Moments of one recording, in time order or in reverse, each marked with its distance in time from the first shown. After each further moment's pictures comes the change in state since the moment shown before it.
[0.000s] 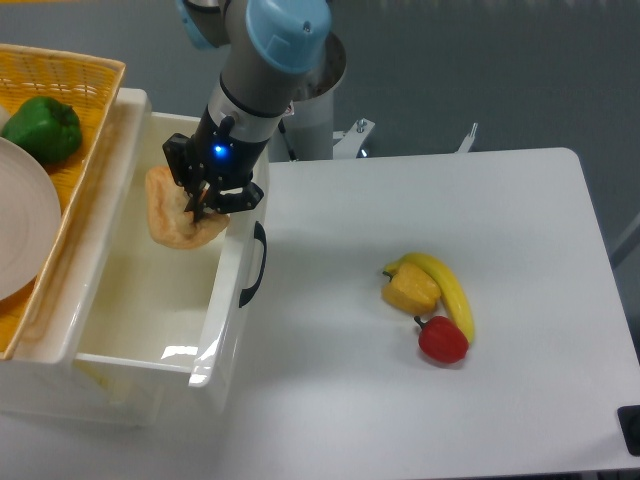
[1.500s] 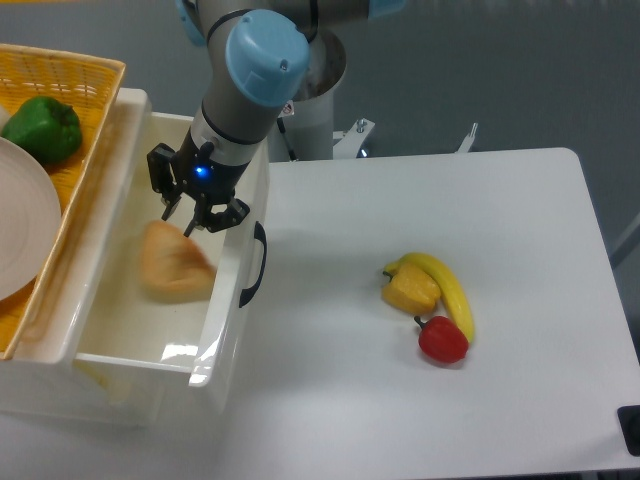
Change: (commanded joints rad) arm -0.035 -0.028 -0.002 0.005 0.002 0.012
